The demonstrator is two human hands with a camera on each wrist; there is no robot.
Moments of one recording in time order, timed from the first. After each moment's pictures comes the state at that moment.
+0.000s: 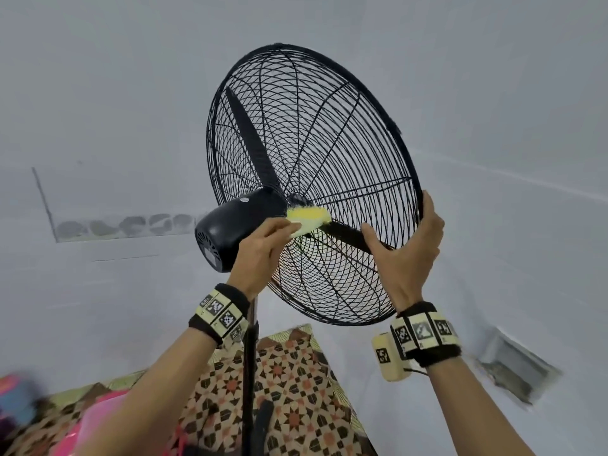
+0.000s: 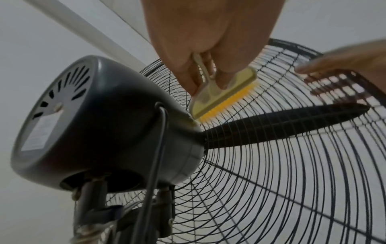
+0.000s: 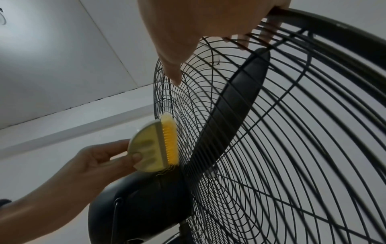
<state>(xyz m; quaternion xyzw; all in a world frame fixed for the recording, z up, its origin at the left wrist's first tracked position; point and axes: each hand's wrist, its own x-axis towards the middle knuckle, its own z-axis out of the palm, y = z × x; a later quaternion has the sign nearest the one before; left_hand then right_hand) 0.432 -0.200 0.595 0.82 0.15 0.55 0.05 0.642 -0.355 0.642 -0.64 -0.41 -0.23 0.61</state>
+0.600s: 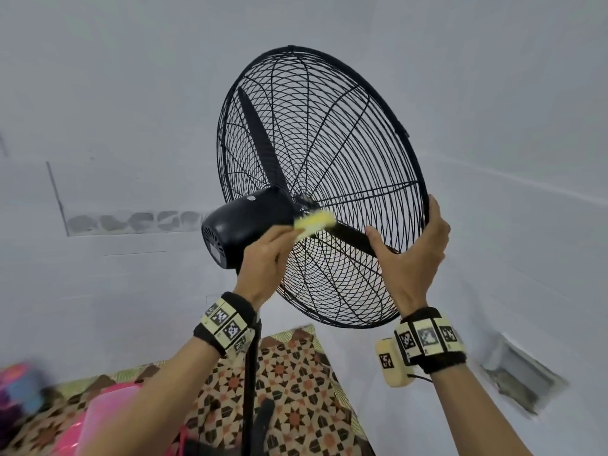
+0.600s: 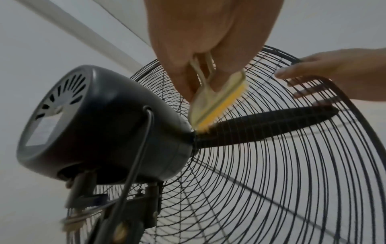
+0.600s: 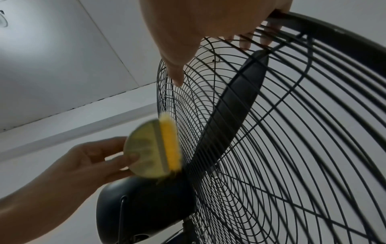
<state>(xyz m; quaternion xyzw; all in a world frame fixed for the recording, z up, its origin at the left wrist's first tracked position) 0.436 -0.218 0.589 0.80 0.17 0.57 0.05 0.643 -0.357 0.642 -0.64 -0.41 -0.22 0.61</state>
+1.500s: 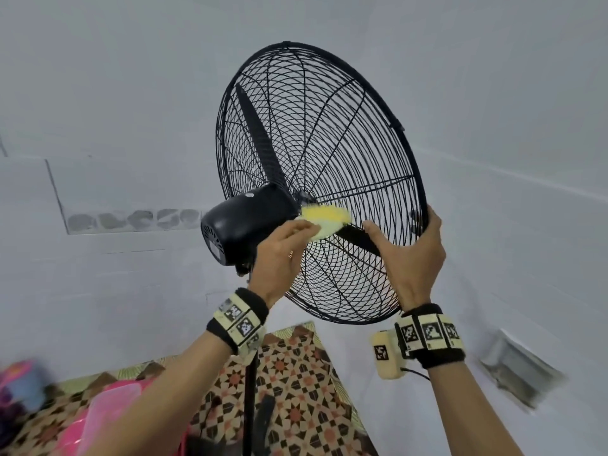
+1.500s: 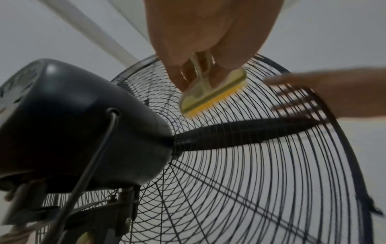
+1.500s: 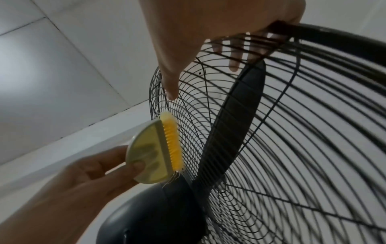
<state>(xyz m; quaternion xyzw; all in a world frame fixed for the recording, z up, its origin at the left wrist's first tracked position) 0.452 -0.233 0.596 0.80 0.14 0.59 0.07 0.643 -0.363 0.647 -0.66 -0.38 -0.14 0.64</state>
